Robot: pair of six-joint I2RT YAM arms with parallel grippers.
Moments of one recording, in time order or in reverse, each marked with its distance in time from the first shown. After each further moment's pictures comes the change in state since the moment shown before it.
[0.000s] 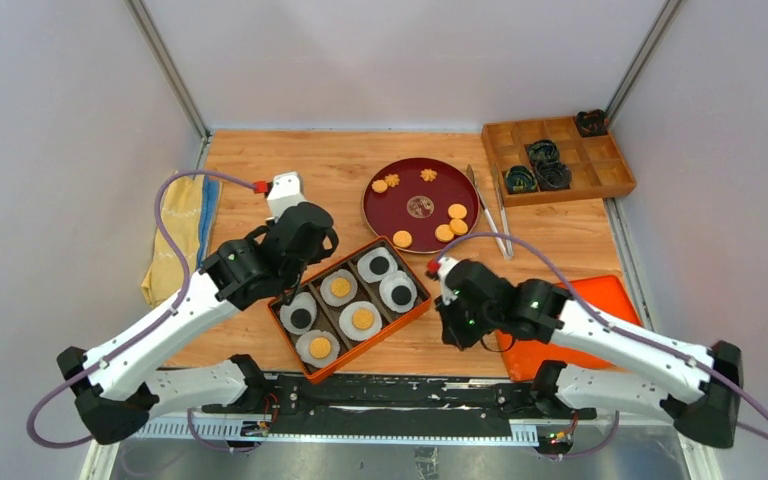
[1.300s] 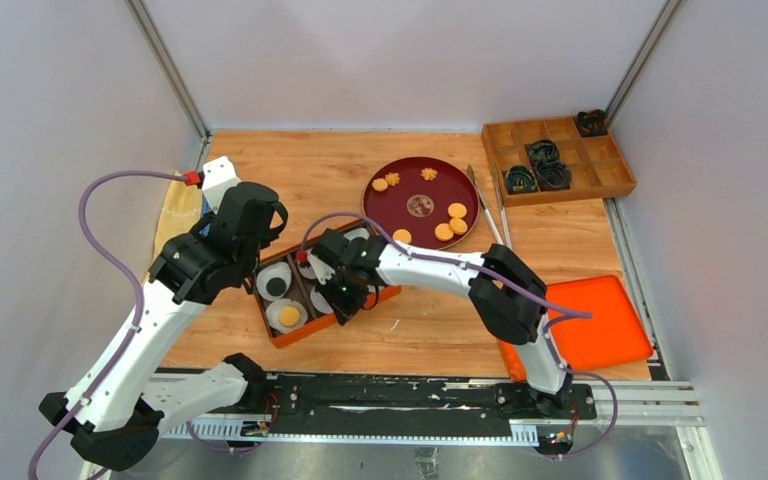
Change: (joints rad) left arm 0.299 -0.106 0.111 -0.228 -0.088 0.024; right arm 0.111 1.100 0.732 0.162 -0.253 -0.204
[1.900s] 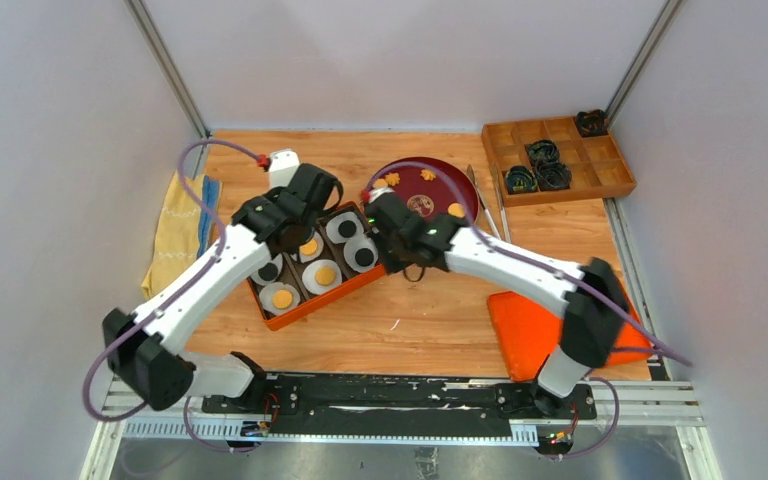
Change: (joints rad) left arm 0.006 0.271 -0.035 0.116 -0.002 0.027; right arm -0.122 -0.285 -0.119 0.005 0.420 0.117
